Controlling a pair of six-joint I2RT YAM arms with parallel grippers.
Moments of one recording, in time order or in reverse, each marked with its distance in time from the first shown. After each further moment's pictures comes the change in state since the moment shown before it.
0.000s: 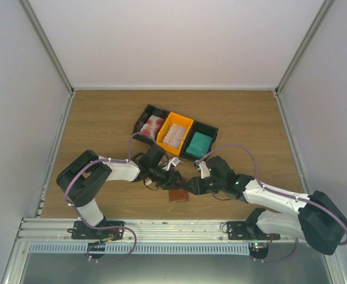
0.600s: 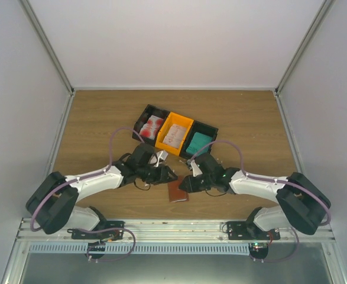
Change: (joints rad) left arm 0.026 -0.325 -0.066 -0.162 -0.236 -0.003; right arm 0.018 0.246 0.110 0.010 -0.004 -0.031
